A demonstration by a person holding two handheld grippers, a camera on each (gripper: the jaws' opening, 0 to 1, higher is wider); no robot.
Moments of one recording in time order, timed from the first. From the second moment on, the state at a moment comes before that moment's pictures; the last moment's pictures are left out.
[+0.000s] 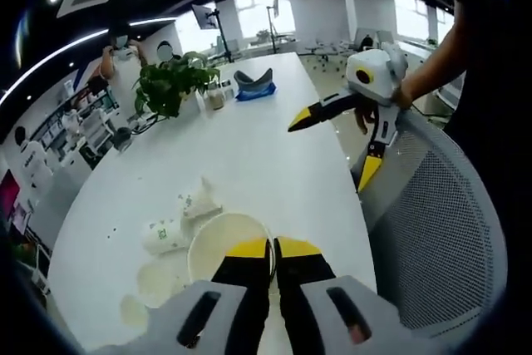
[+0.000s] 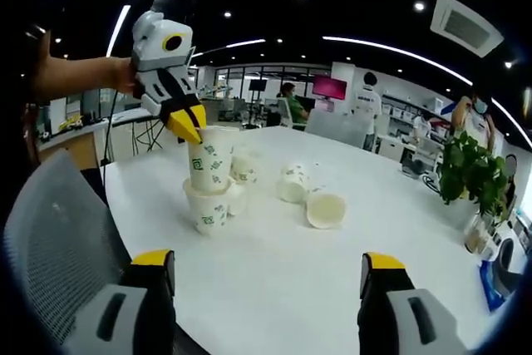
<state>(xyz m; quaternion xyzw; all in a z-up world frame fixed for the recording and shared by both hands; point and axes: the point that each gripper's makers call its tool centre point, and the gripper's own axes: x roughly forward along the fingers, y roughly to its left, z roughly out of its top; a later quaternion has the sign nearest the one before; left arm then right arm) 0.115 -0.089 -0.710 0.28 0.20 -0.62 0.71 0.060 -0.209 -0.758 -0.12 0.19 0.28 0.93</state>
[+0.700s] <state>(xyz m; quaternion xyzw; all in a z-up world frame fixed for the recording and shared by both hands) 0.118 -0.090 -0.758 0.27 0.23 -0.61 0.71 0.060 -0.210 -0.758 -0.12 0.19 0.27 0.94</state>
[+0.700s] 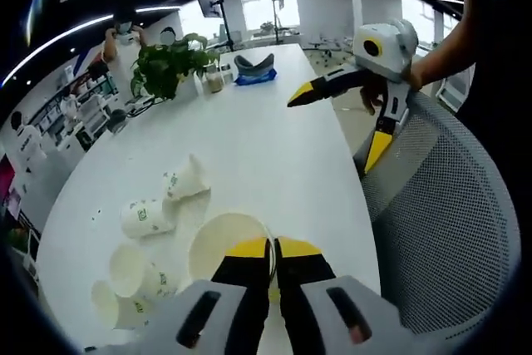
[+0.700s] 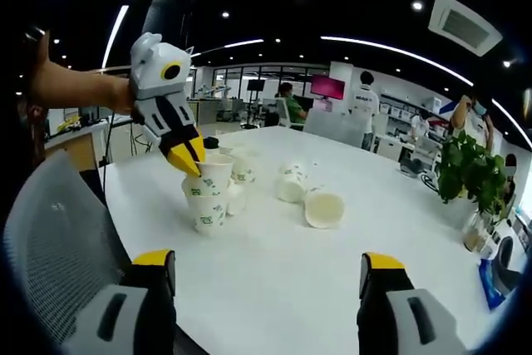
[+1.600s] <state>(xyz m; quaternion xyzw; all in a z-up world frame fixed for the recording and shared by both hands) 0.104 -0.095 -0.778 0.23 0.28 -0.63 0.68 0.060 -0.210 -0.760 -0.12 0.20 0.27 0.93</state>
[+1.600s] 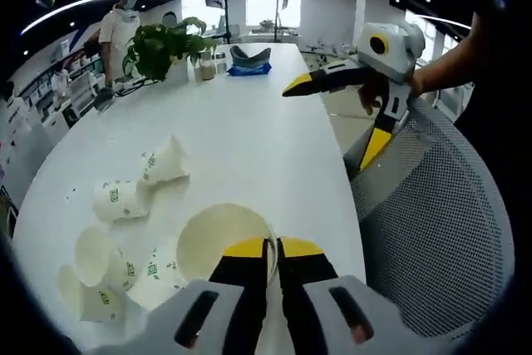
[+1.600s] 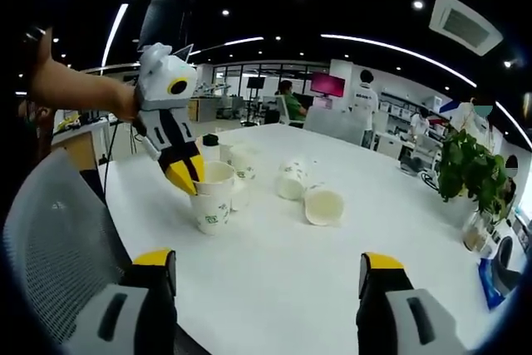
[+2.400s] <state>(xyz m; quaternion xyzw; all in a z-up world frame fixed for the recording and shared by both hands) 0.104 -0.093 -0.791 0.25 0.29 -0.64 0.67 0.061 -0.212 -0.761 -0.12 0.20 0.27 0.93</state>
